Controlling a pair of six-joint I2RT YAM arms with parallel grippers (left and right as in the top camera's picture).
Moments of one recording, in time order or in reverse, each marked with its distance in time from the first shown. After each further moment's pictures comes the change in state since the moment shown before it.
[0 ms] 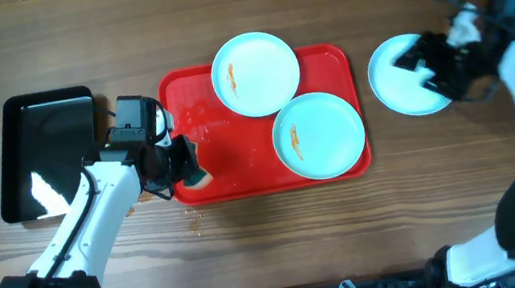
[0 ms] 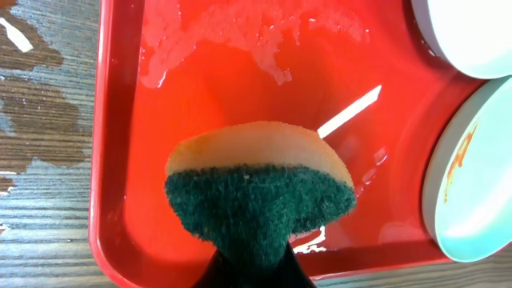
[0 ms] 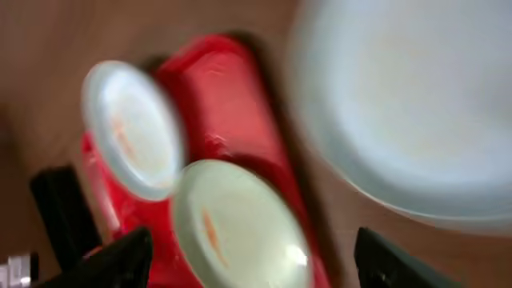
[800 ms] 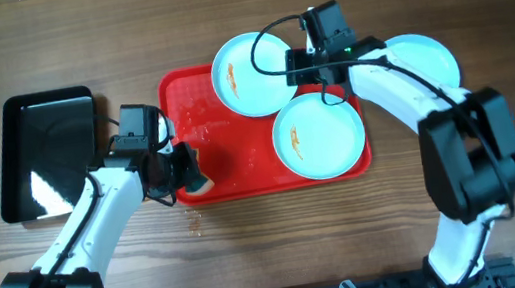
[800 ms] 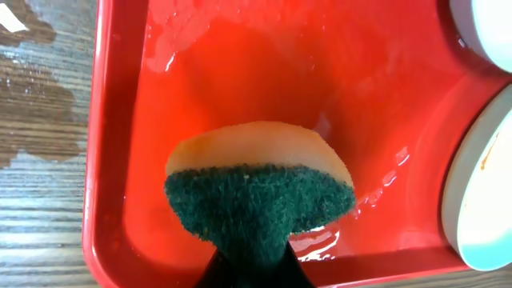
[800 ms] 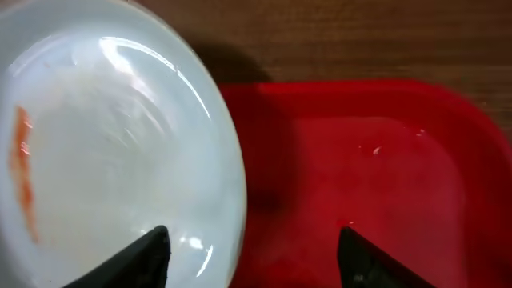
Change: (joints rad) left arm 0.000 0.001 -0.068 0.066 0.000 -0.018; right arm 0.523 0.318 0.013 0.484 0.503 0.051
